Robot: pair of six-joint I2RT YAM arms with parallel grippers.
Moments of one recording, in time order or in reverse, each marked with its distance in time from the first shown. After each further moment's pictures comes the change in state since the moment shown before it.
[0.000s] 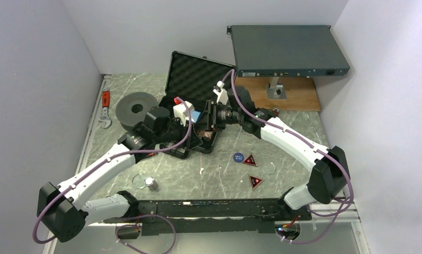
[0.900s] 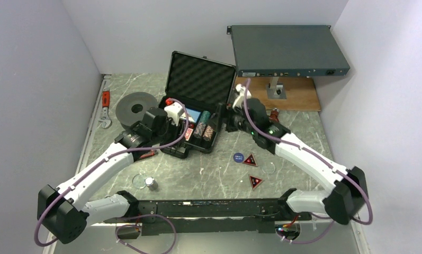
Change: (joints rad) left arm 0.038 -0.005 0.007 -0.191 -0.286 0.100; right arm 0.002 -0.178 -0.129 0.045 0.420 -0.233
